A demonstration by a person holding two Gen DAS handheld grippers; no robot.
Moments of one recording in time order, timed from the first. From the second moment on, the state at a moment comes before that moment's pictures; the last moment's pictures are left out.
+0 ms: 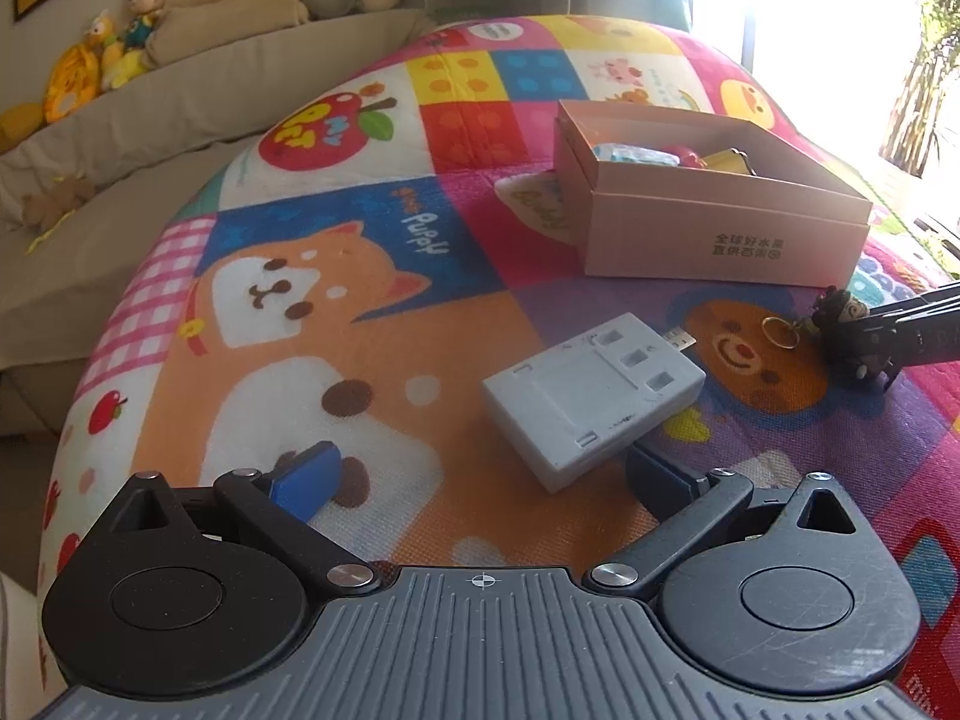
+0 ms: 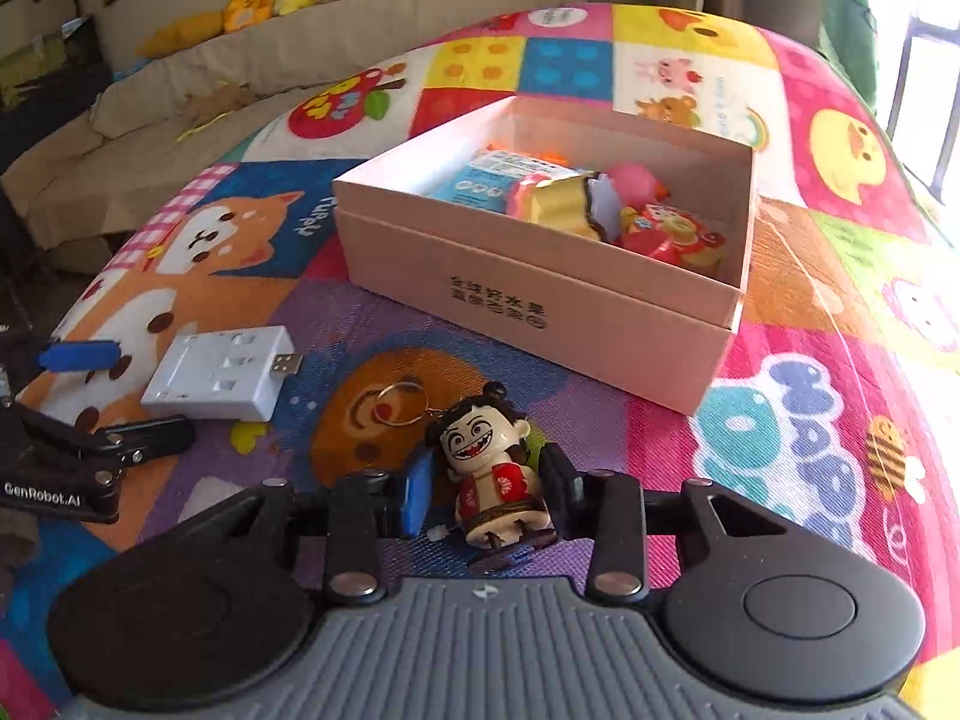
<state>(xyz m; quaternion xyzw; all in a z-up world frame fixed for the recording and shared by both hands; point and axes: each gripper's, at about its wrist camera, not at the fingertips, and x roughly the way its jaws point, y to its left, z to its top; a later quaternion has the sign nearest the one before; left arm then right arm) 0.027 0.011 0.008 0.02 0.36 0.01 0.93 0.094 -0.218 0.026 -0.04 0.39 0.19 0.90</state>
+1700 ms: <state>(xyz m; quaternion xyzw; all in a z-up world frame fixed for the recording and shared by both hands) 0.067 -0.035 0.013 0.01 0.34 -0.06 0.94 0.084 -0.217 0.021 -0.08 0.36 0.16 0.92</state>
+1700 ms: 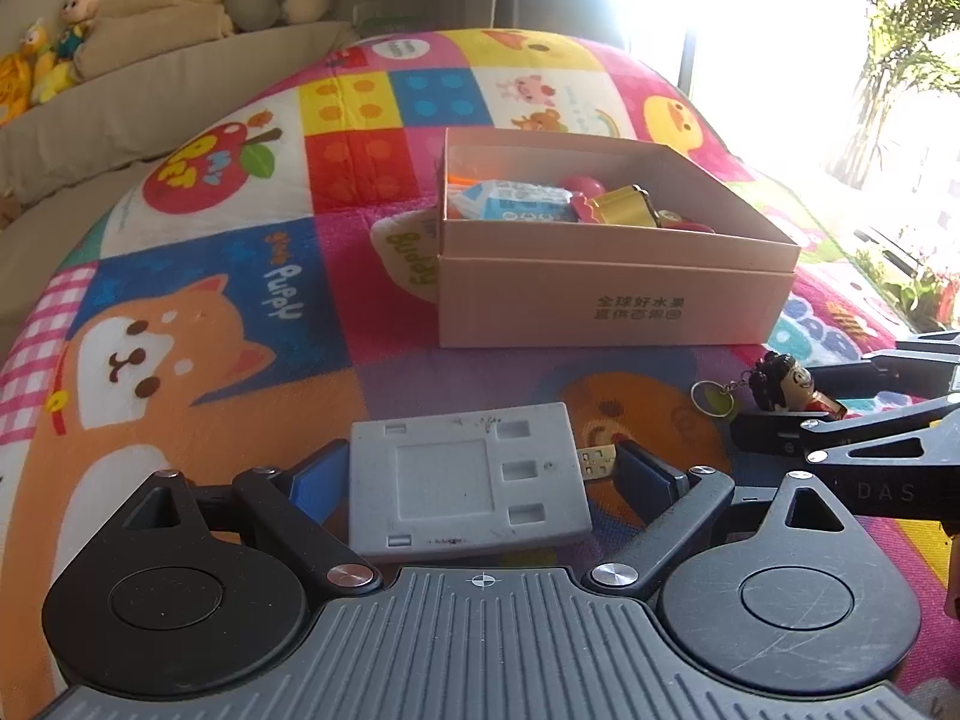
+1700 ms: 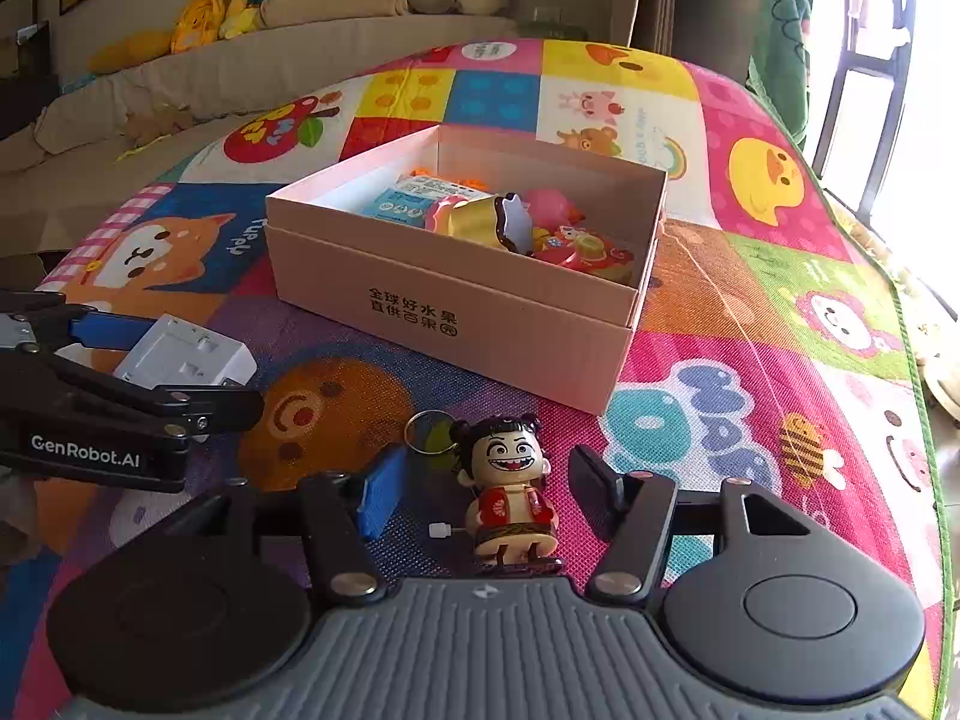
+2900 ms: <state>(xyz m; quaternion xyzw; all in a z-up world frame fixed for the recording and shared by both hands) 0.128 -0.043 0.082 0.02 0.25 -0.09 0.96 0.153 -0.277 0.160 0.07 0.21 0.12 0.97</state>
